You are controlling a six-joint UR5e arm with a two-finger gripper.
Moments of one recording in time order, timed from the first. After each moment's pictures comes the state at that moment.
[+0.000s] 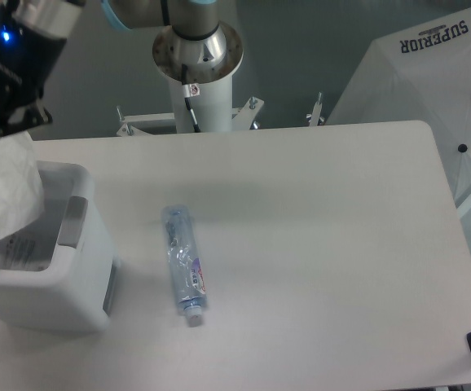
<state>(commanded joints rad) 2.13 -1.60 -1.60 -0.94 0.93 0.39</state>
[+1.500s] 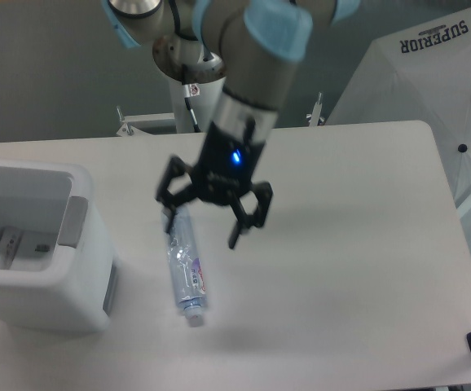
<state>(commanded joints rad) 2.47 -1.86 -1.61 -0.96 1.12 0.37</state>
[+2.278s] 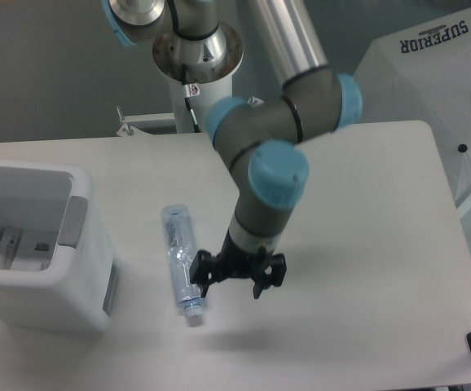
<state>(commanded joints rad) 2.37 -2.15 -1.38 -1.21 1.34 0.32</state>
